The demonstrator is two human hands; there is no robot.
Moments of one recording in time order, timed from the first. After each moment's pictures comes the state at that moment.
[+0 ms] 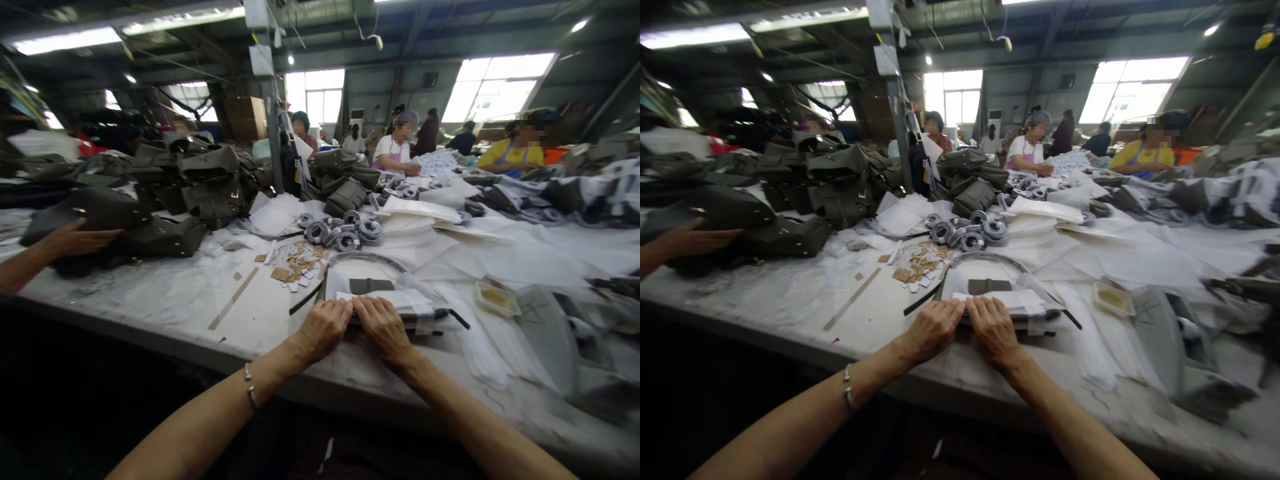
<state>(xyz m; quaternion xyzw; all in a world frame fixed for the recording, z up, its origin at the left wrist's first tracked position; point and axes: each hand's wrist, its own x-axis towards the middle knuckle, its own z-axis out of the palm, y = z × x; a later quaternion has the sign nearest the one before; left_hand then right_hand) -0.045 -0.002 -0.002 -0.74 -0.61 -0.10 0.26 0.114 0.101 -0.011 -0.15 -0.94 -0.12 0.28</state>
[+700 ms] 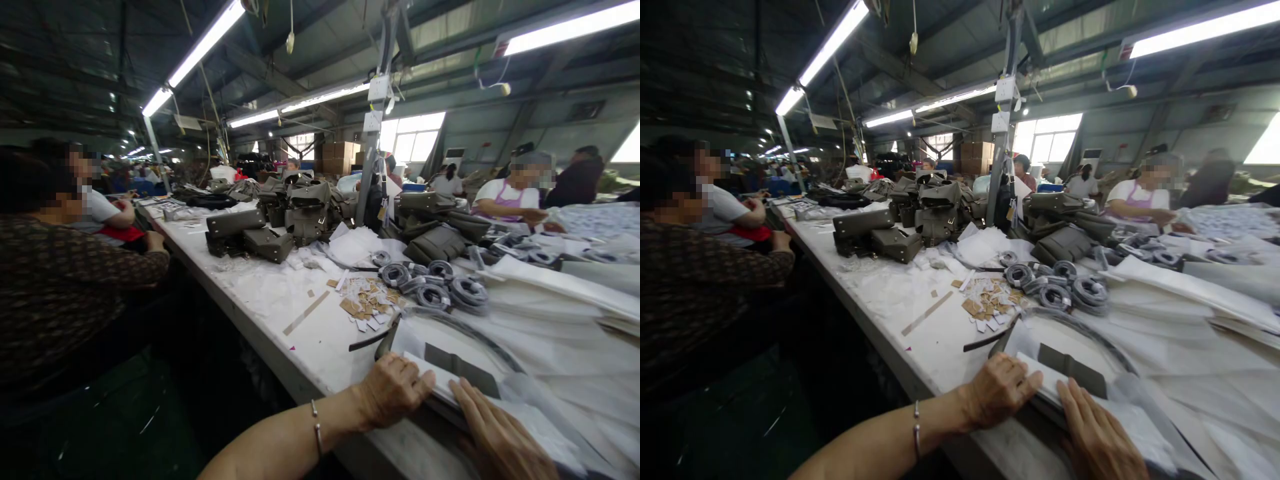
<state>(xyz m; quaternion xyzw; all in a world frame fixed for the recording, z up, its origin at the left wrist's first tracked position) -0.047 -0.015 -0.009 -0.72 -0.62 -0.10 0.30 0.140 0.146 -0.051 -0.05 -0.91 -0.20 0.36</state>
